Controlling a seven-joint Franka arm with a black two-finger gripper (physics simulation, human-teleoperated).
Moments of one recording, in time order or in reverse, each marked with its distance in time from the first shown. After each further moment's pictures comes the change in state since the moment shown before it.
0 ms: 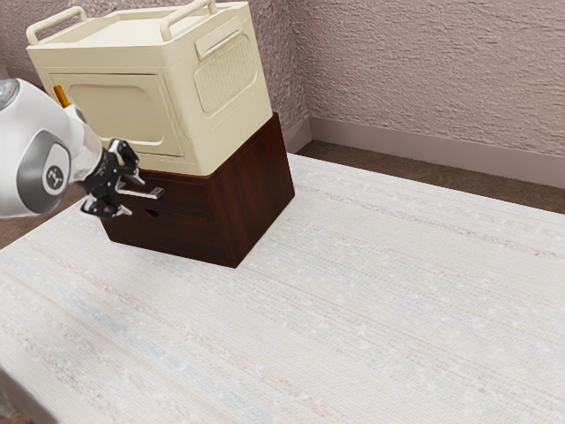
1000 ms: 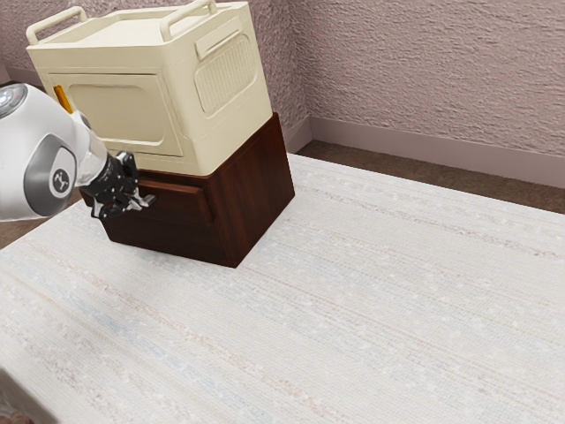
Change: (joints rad) arm 0.022 0.019 -0.016 -0.008 -0.015 -0.009 0.003
